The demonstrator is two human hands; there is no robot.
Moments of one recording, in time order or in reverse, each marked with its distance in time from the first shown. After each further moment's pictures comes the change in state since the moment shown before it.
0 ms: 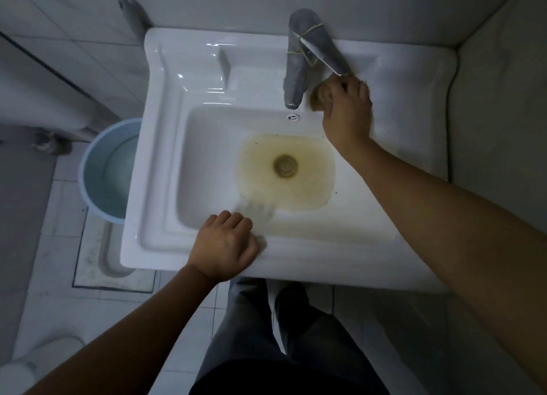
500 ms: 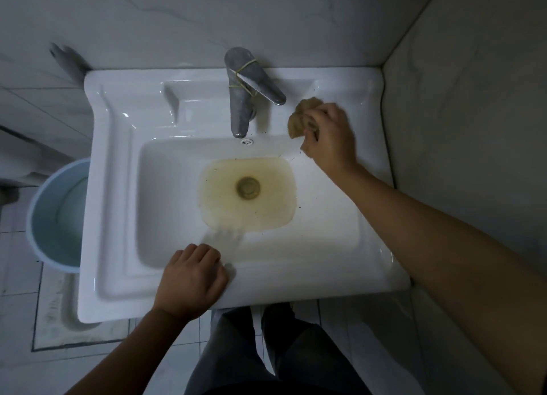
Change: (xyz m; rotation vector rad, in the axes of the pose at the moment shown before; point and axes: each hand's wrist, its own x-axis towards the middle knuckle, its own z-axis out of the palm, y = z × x) left_hand 0.004 0.002 -0.005 -0.047 -0.012 0.046; right_hand -0.023 0.059 -0.037 0.232 0.109 -0.032
